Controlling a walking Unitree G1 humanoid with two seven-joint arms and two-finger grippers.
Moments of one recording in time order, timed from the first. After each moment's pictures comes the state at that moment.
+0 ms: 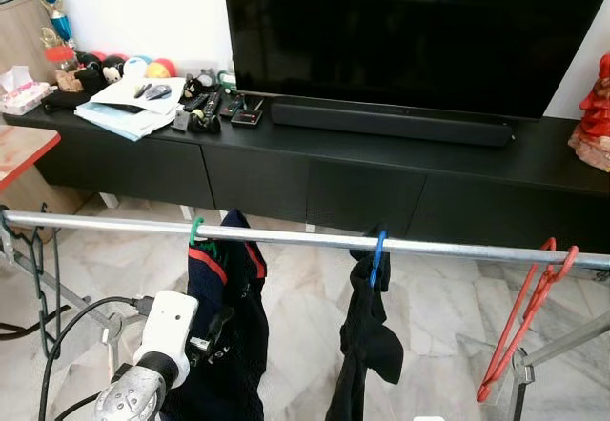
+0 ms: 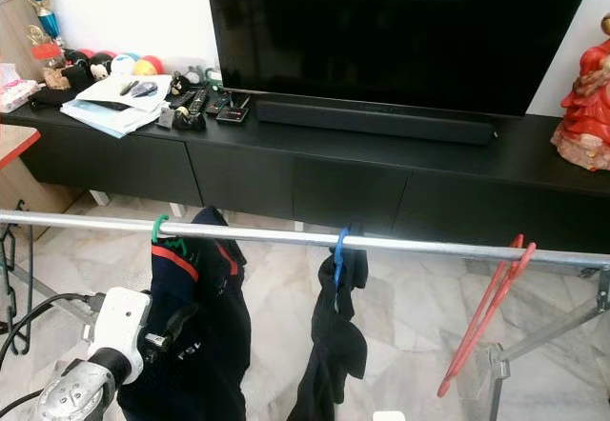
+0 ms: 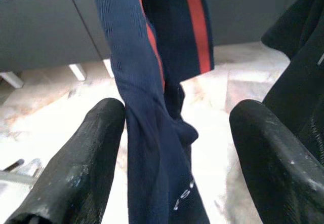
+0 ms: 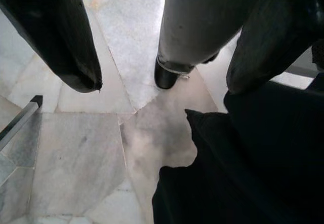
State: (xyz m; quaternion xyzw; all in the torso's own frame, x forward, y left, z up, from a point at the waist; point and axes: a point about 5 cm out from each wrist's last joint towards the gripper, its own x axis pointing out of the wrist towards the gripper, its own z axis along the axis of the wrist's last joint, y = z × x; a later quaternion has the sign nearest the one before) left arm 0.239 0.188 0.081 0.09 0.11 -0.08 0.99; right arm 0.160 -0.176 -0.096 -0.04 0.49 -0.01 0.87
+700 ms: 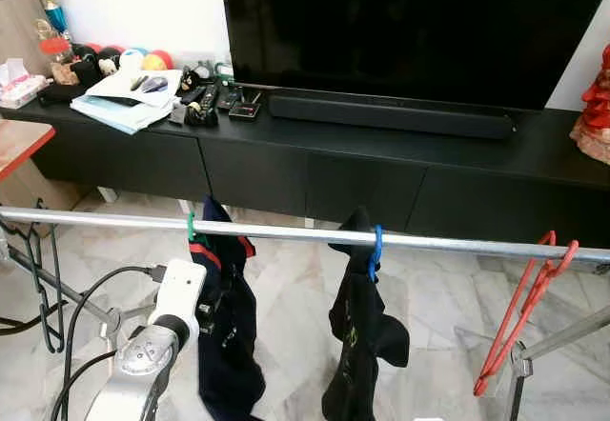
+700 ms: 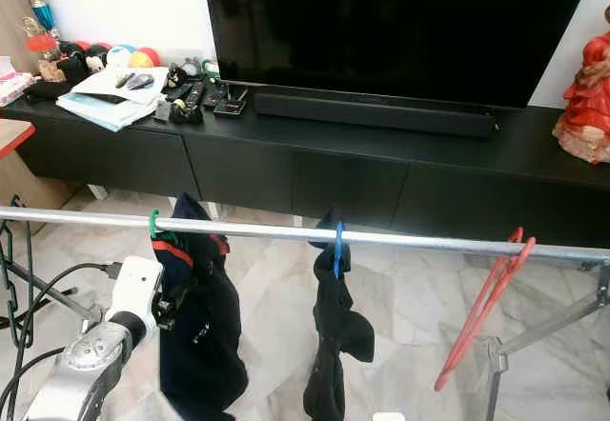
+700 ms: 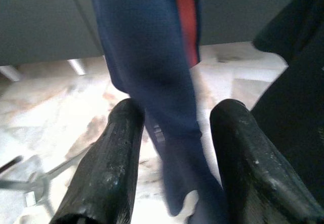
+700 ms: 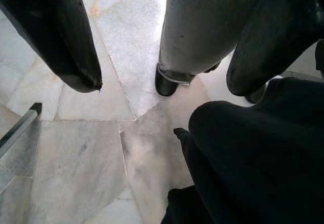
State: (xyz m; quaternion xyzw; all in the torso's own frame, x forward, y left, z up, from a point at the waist) left arm 0.285 0.190 0.084 0.09 0.12 -0.07 0.99; right arm 0.158 -0.176 -0.097 -0.04 0.50 -0.01 0.87
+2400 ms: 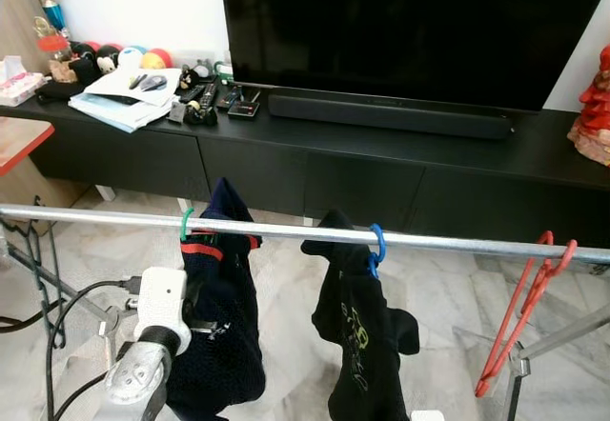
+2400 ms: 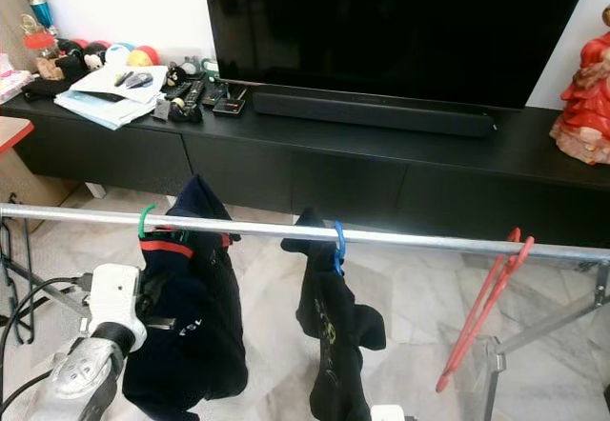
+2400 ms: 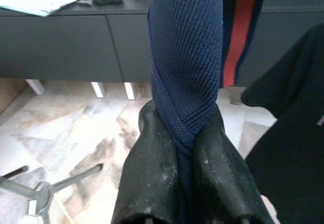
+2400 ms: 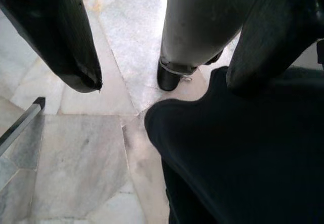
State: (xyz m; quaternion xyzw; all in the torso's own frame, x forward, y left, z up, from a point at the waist) left arm 0.260 0.196 0.094 0.04 0.03 -0.01 1.00; right arm 0.168 -0.174 -0.093 -0.04 0.49 -0.01 0.87
